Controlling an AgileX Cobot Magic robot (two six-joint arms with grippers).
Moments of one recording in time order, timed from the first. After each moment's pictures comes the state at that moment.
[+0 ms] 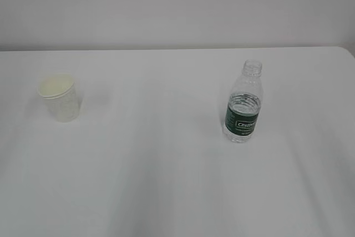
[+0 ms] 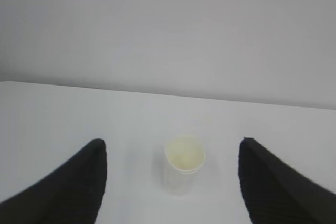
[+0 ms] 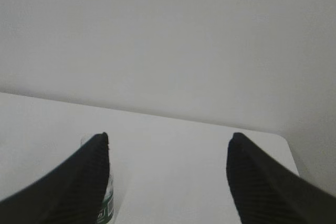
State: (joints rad) left arm -0.07 0.56 -0.59 -0.03 0.33 -0.15; right arm 0.15 0.42 -0.52 0.01 0.28 -0.12
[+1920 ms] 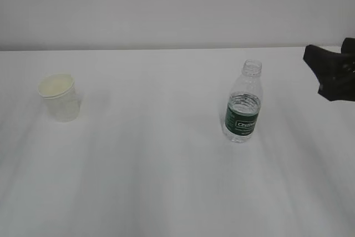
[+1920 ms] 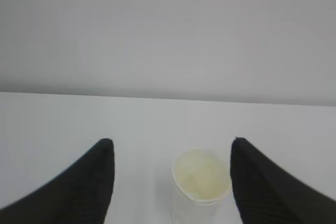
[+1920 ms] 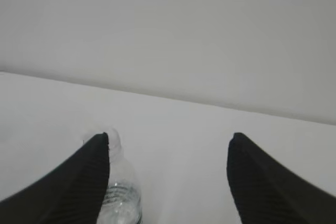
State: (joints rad) left arm -0.07 1.14 -0.38 0.02 -0.54 -0.15; right arm 0.15 1.23 -0.39 -0.21 -0.64 0.11
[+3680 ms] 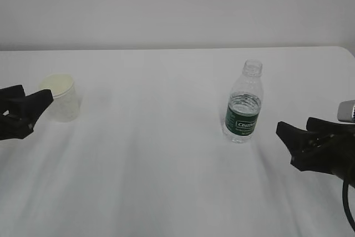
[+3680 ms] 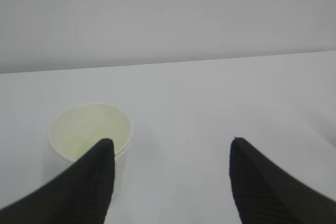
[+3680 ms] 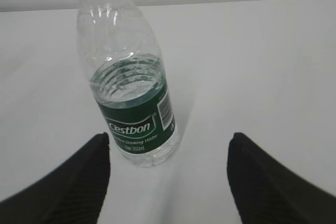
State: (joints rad) left arm -0.07 1.62 -0.28 0.39 -1.14 -0.28; right arm 0.15 1.72 -0.20 -0.21 -1.14 0.17
